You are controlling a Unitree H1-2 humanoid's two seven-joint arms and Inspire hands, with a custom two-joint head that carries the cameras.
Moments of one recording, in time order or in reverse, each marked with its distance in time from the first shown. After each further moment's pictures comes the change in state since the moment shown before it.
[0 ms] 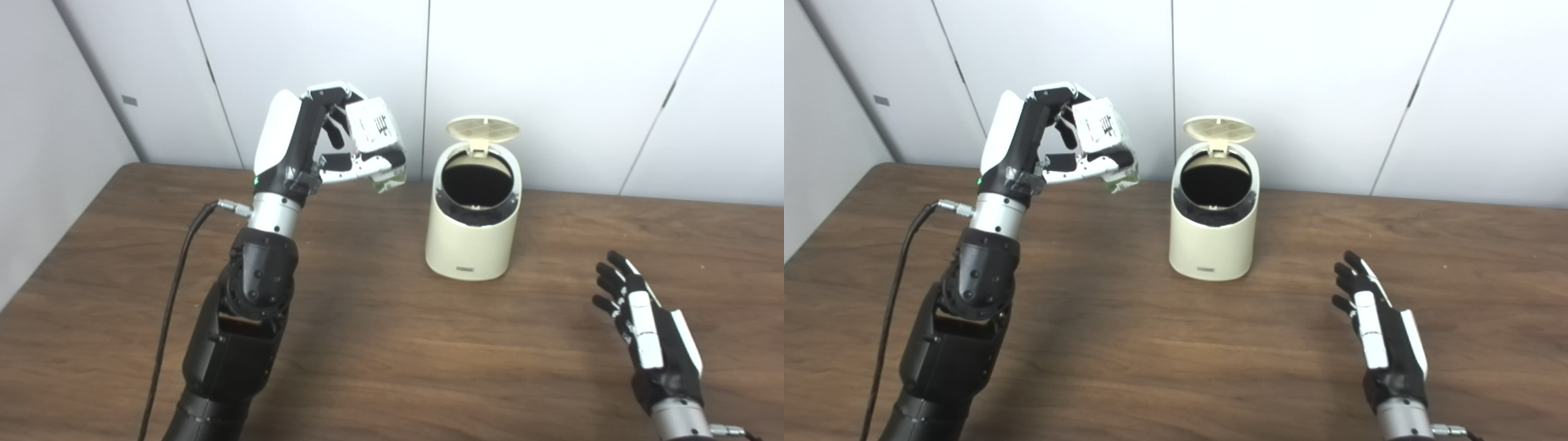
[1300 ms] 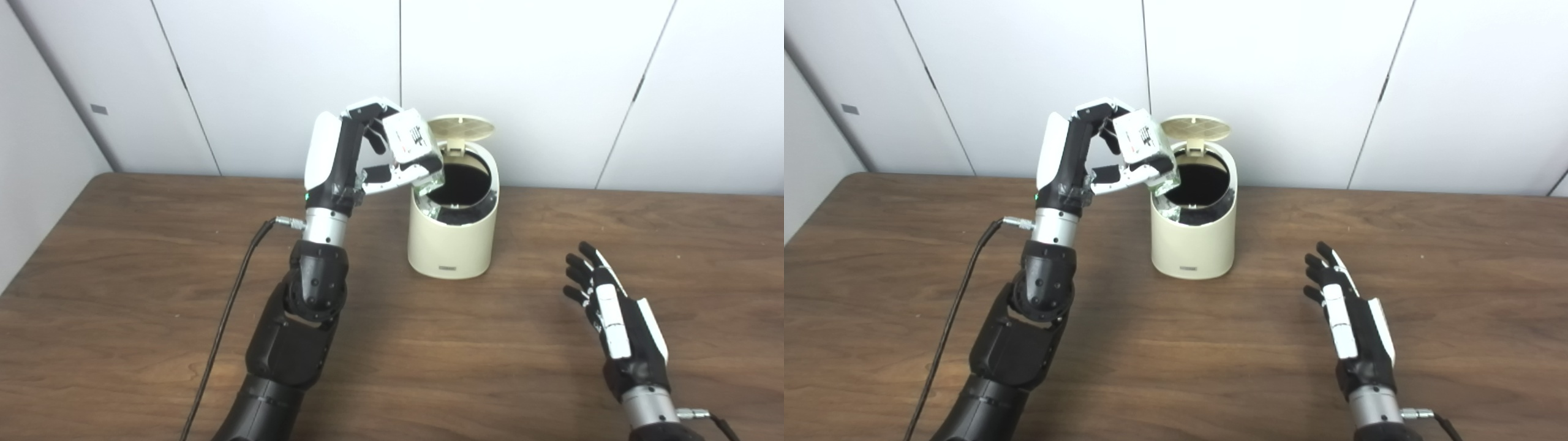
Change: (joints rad) left arm -0.073 -0.152 -0.017 0.412 0.020 -0.375 0.215; right arm -0.010 0.020 0.033 0.041 -0.021 -0.063 -0.011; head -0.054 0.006
